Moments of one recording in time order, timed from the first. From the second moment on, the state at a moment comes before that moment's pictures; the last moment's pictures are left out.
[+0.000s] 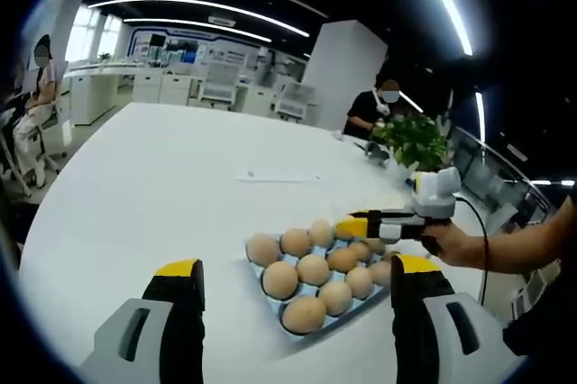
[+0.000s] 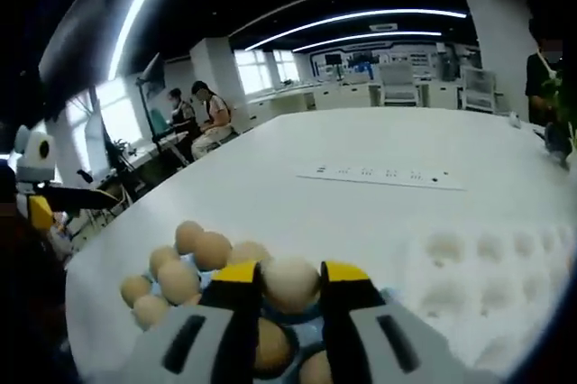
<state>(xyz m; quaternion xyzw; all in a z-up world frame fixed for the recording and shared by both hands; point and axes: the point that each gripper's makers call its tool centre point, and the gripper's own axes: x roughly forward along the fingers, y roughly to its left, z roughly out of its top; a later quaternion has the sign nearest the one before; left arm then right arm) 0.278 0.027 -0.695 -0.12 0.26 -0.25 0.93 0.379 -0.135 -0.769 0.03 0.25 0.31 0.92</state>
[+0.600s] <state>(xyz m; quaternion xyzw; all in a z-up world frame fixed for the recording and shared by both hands) 0.279 0.026 -0.696 -0.11 0.26 -0.25 0.92 0.377 -0.131 -0.776 -0.03 0.26 0.34 0.91</state>
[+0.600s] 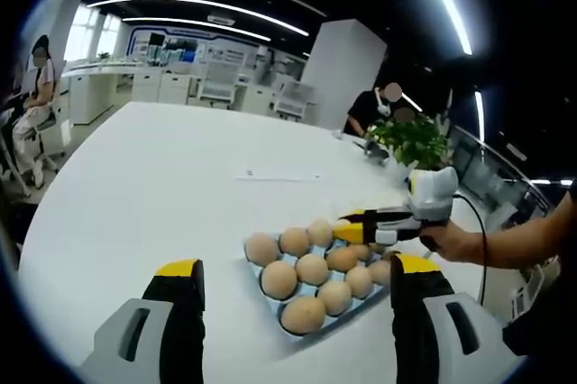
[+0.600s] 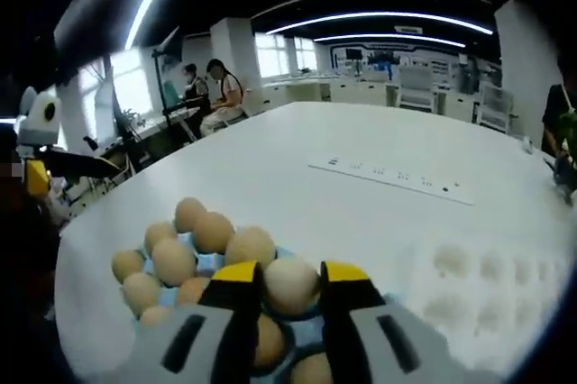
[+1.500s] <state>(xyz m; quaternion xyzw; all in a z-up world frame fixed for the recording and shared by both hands) 0.277 0.017 -0.694 -0.11 0.26 -0.26 0.92 0.368 -0.175 -0.768 -0.01 0.24 0.30 0.92</state>
